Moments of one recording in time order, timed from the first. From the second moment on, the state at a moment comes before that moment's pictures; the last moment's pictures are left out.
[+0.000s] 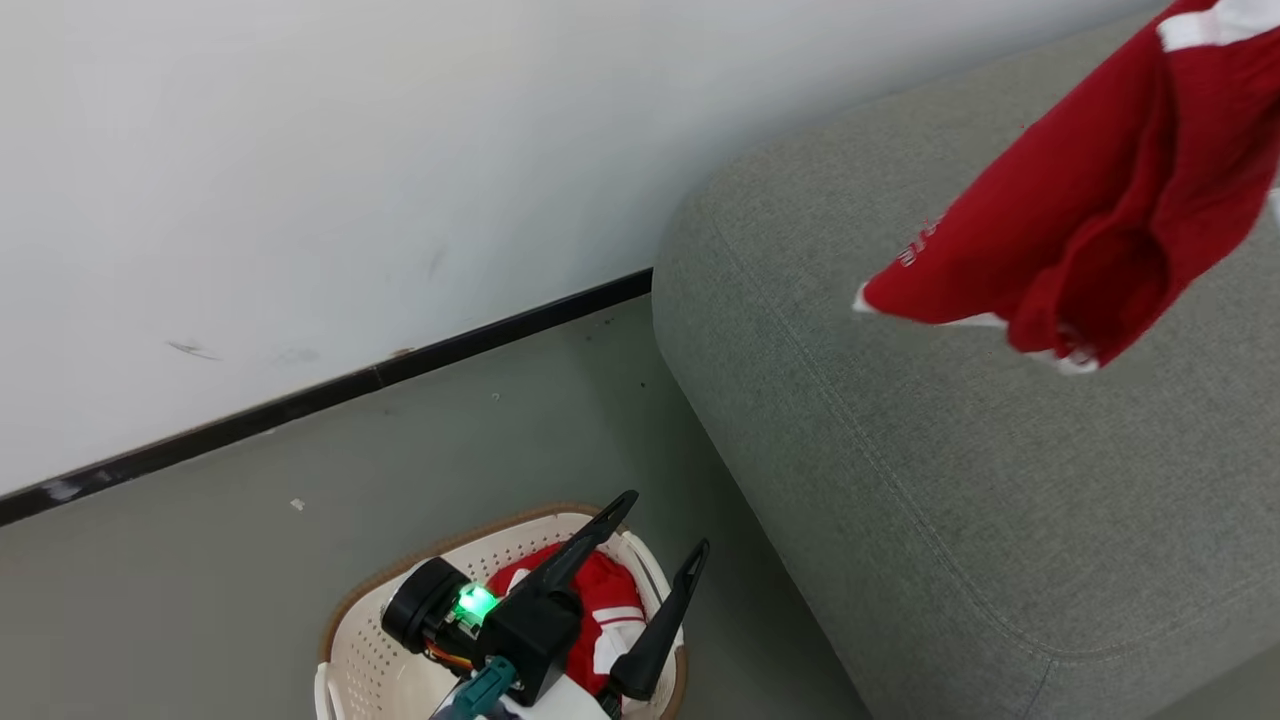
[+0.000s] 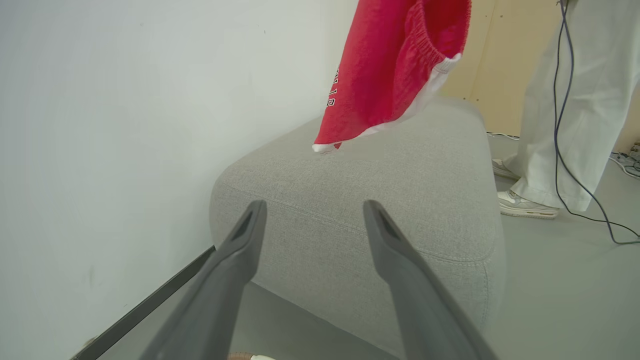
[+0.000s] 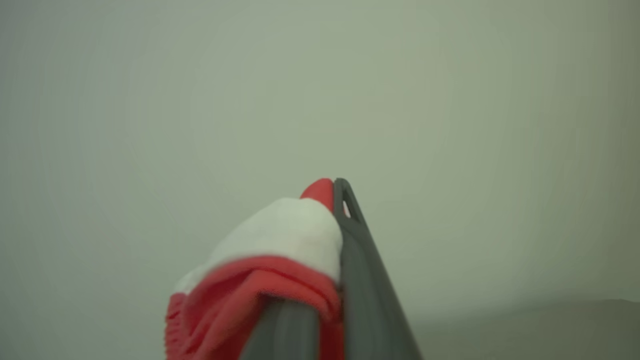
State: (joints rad) left arm -0.18 0.10 -0.62 0.01 -0.27 0.02 -0.15; right arm -0.69 -0.43 0.09 0.13 0.46 0.13 -0.12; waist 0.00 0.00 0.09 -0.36
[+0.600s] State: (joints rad) left arm -0.26 0.13 -0.63 -0.08 -0.20 0.02 -0.10; right arm -0.77 -0.58 -0.08 0.41 0.47 0.13 -0.19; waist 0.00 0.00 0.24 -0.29
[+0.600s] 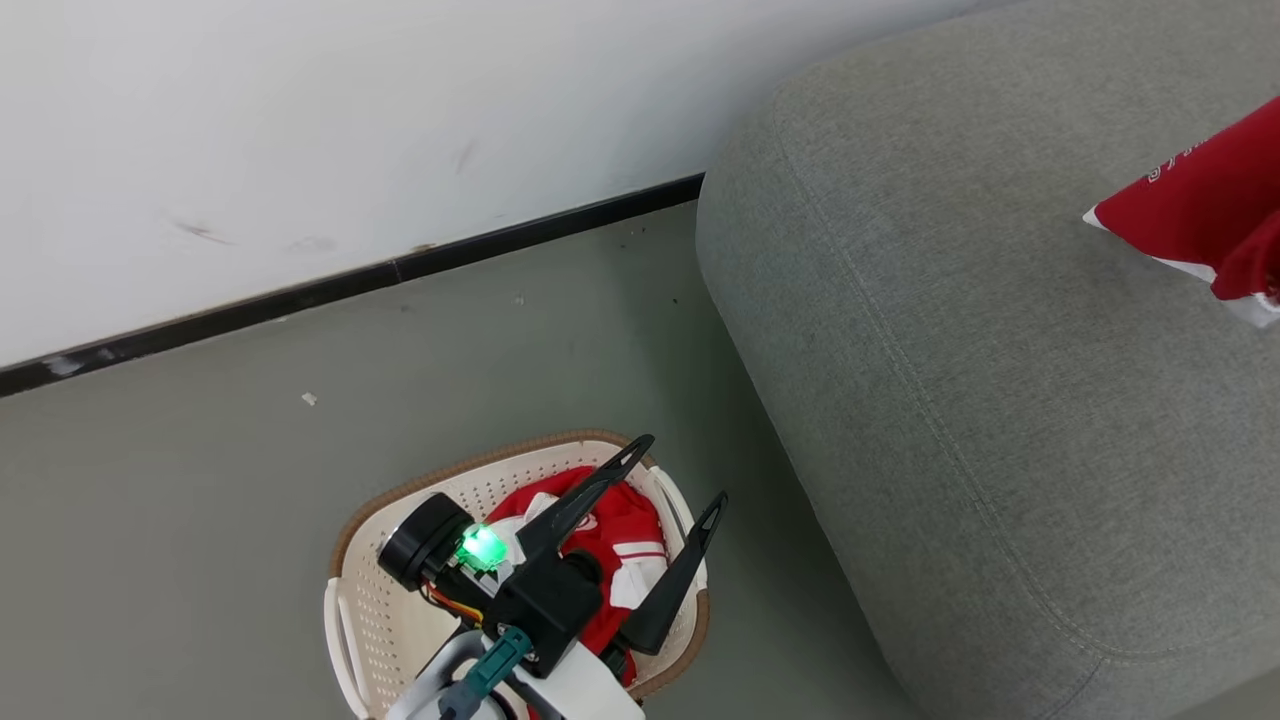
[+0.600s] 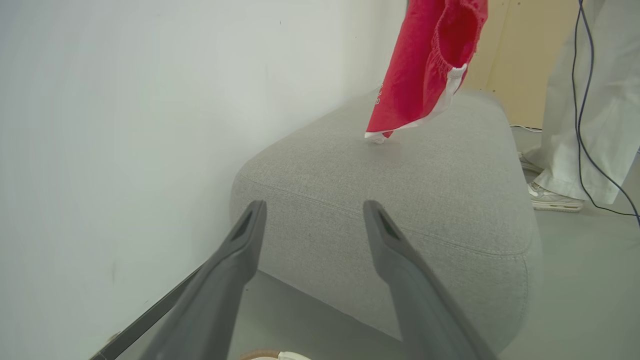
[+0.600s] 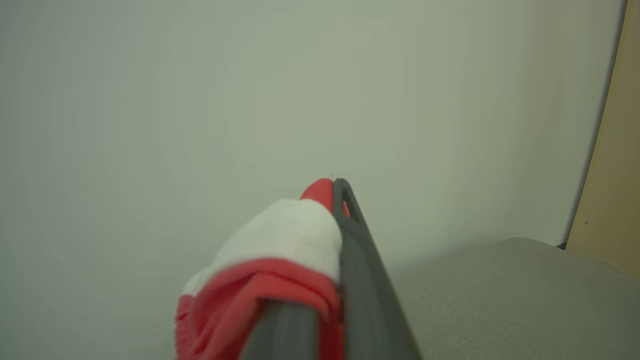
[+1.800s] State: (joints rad) left arm -0.40 0.13 -0.65 -0.07 -0.17 -0.03 -0.09; right arm -0.51 -0.30 -0.18 0.50 0.45 0.13 -0.25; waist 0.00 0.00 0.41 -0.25
